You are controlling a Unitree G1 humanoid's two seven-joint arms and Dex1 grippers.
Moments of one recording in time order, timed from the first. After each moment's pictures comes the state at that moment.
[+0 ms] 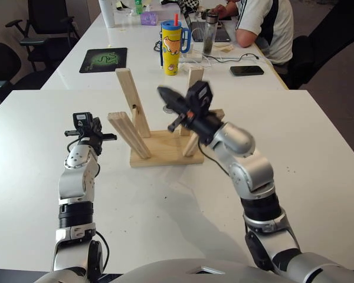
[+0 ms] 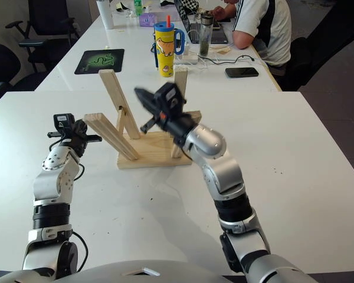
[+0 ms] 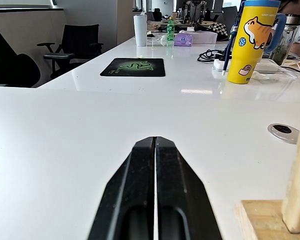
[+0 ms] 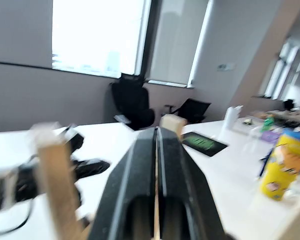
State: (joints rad) left arm -0.31 0.24 0.24 0.07 -0.15 0.40 -0.05; right arm -0.58 -0.08 0.11 -0.33 0.28 0.42 0.35
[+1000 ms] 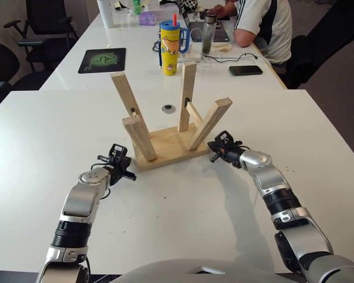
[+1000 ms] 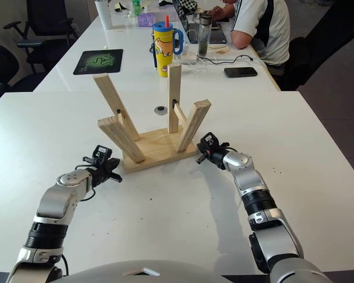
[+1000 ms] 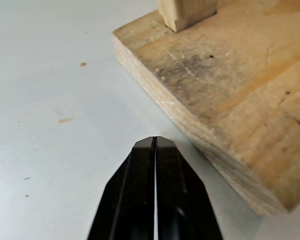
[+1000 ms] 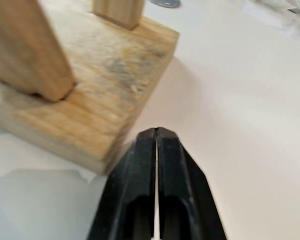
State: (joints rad) left arm -0.13 0.37 -0.05 -0.12 -0.12 0.78 -0.35; right arm -0.41 -0.37 0.20 0.40 0.01 0.23 0.63
